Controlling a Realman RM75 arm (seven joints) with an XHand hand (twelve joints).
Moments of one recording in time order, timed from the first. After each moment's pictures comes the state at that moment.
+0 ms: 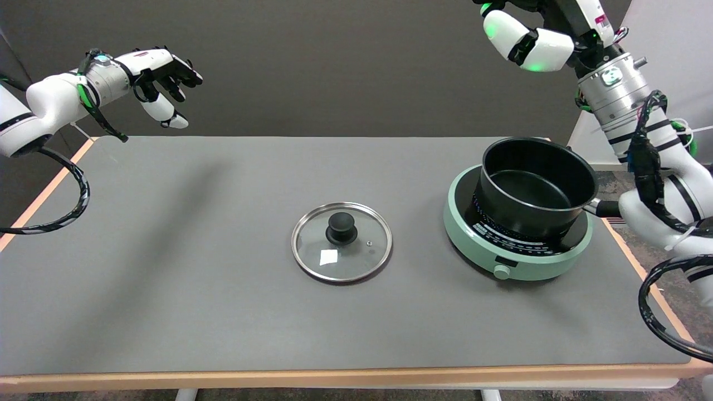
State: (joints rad) arm 0.16 -0.88 -1.32 1.52 -0.15 0.57 1.77
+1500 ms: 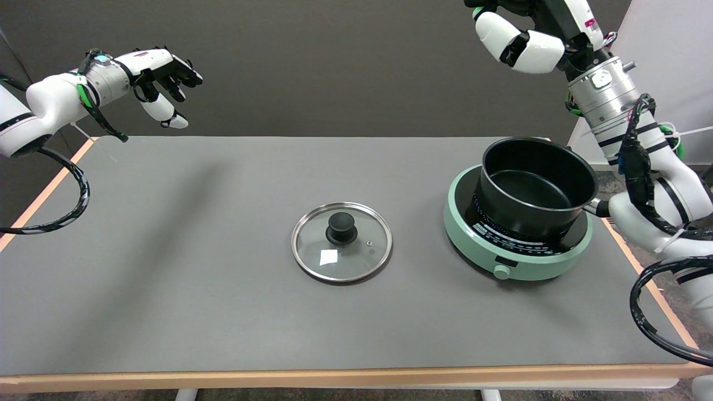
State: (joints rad) arm 0.18 -0.91 -1.34 1.52 -0.15 0.55 1.77
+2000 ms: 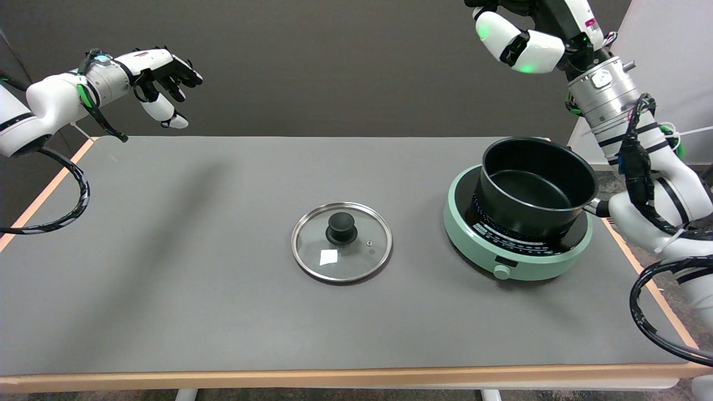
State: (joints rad) arm 0.18 -0.91 -1.34 1.52 -0.15 0.55 1.77
